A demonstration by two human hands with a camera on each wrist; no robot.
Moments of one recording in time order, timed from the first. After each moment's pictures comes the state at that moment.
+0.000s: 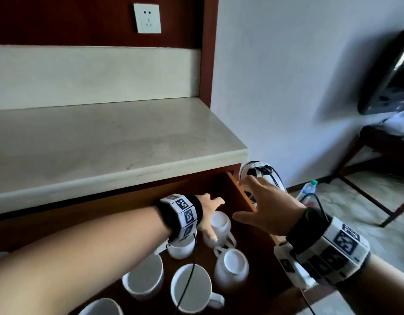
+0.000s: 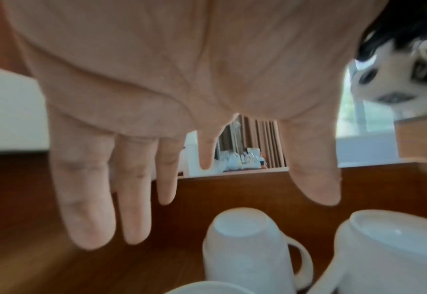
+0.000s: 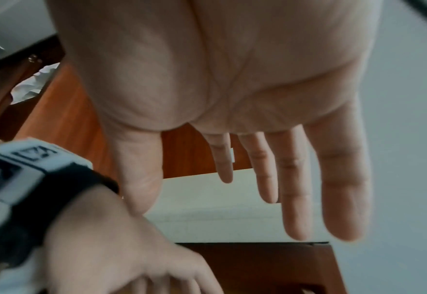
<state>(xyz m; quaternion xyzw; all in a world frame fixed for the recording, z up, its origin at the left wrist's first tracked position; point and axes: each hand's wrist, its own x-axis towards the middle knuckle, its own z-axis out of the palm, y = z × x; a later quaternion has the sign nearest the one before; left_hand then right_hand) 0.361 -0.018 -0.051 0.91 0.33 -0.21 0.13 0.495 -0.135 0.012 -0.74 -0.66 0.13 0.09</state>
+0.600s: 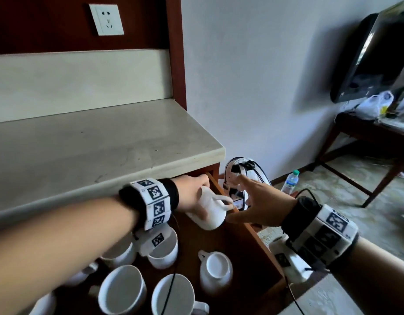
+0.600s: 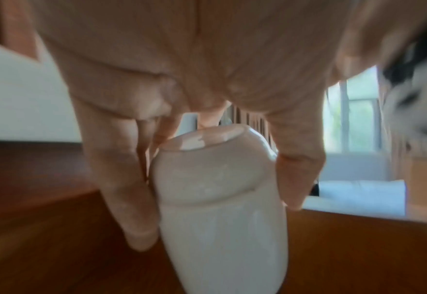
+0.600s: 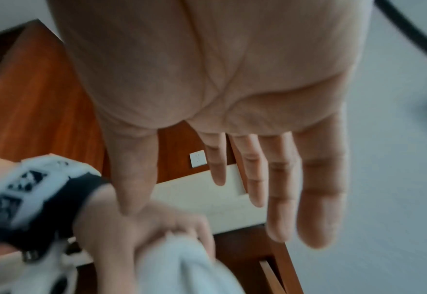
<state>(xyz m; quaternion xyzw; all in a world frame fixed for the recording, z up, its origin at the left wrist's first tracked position) 0.386 -0.005 -0.010 0.92 0.33 -0.10 0.18 0.543 -0.137 0.005 -0.73 -0.63 0.21 0.12</state>
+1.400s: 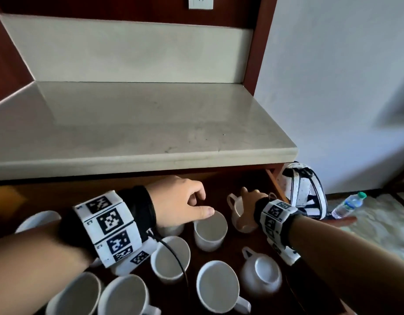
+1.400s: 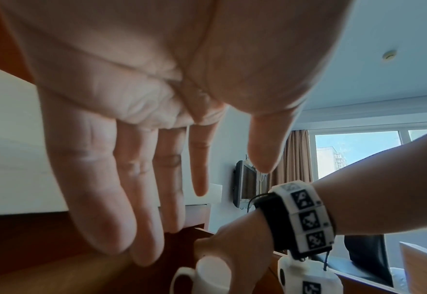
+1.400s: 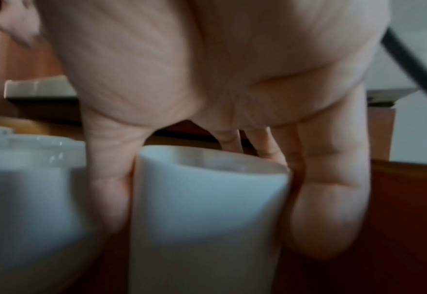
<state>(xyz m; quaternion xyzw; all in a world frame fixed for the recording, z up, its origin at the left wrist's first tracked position) 0.236 -0.038 0.004 0.85 0.47 0.00 0.22 0.465 -0.007 -0.104 -0.75 -0.62 0.17 -0.18</state>
